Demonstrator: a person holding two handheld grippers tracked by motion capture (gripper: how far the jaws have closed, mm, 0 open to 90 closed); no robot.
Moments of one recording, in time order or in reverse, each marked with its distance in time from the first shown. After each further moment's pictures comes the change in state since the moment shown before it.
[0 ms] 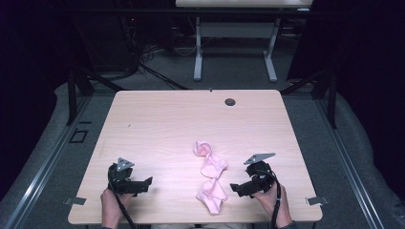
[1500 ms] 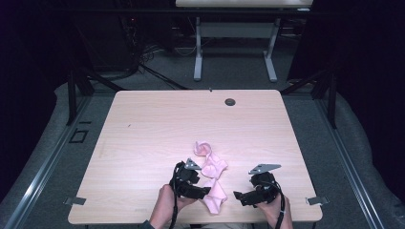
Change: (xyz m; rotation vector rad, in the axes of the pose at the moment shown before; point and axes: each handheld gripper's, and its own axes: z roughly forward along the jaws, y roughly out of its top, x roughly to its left) left arm -0.159 0.058 0.037 0.195 -0.364 0.194; right arm 0.007 -0.028 -0.002 -0.020 -0.019 0.034
